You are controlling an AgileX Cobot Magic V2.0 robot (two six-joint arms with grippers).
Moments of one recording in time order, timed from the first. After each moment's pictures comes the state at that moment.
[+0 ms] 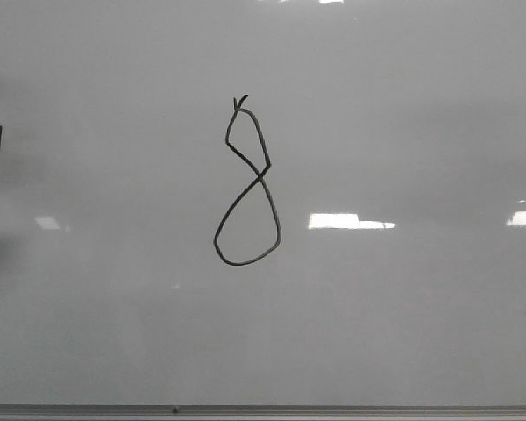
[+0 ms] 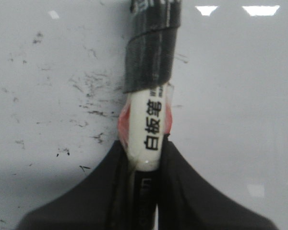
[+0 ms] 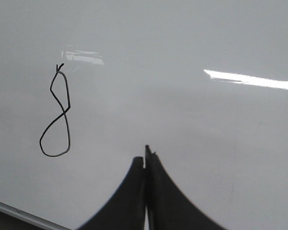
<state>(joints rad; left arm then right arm) -0.23 1.46 -0.57 -0.69 -0.42 0.53 0.14 0.40 -0.38 0.51 0.33 -0.46</state>
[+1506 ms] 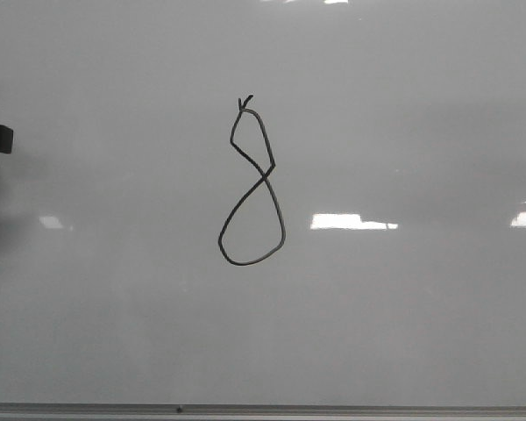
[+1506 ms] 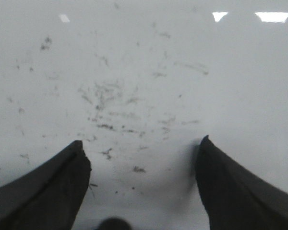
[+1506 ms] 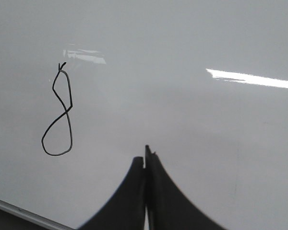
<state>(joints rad) -0.24 1.50 -0.60 -0.67 -0.47 0.52 0.14 0.40 -0.38 0.51 0.33 -0.46</state>
